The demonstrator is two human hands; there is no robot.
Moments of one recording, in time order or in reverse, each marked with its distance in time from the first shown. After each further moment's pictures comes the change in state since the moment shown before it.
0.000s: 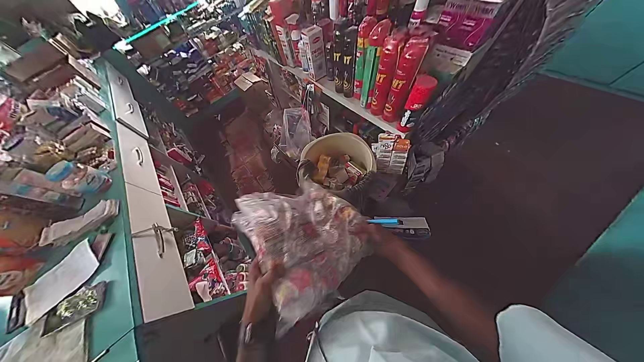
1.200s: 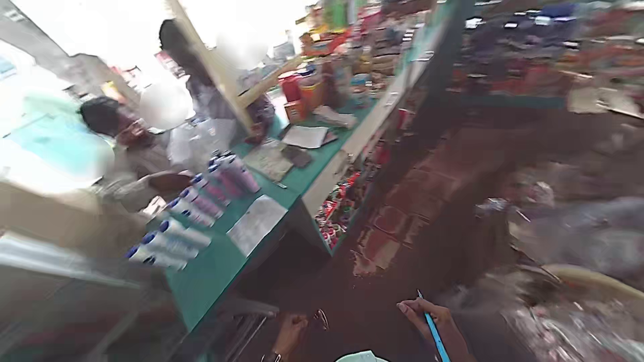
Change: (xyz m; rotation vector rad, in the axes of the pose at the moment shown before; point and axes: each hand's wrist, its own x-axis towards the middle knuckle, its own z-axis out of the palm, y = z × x) left_hand -0.143 -0.224 -0.081 -0.024 0.715 -0.624; right_hand 0.126 0.048 0.142 -0.953 -0.927 -0.657
